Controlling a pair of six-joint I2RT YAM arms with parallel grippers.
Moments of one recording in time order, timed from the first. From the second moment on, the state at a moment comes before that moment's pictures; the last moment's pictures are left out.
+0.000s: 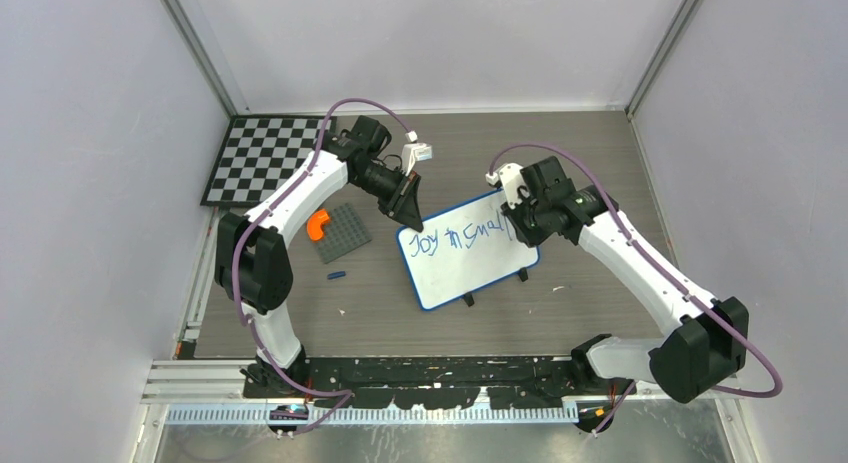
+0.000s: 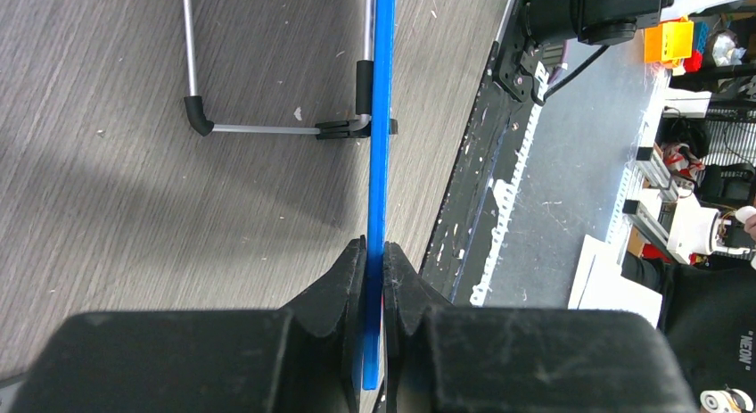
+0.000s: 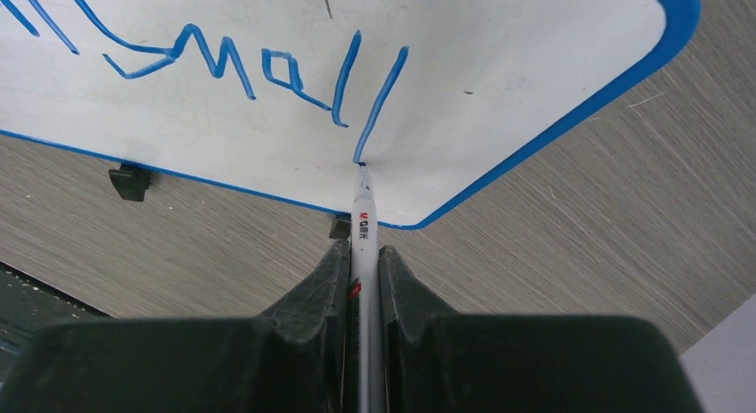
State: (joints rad) left arm -0.45 1.80 1.60 -0.99 0.91 0.26; right arm 0.45 1.27 1.12 -0.85 -0.02 -0.25
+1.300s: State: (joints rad) left arm -0.45 1.78 1.56 -0.96 0.91 0.25; right arm 0.66 1.15 1.06 -0.78 -0.37 -0.15
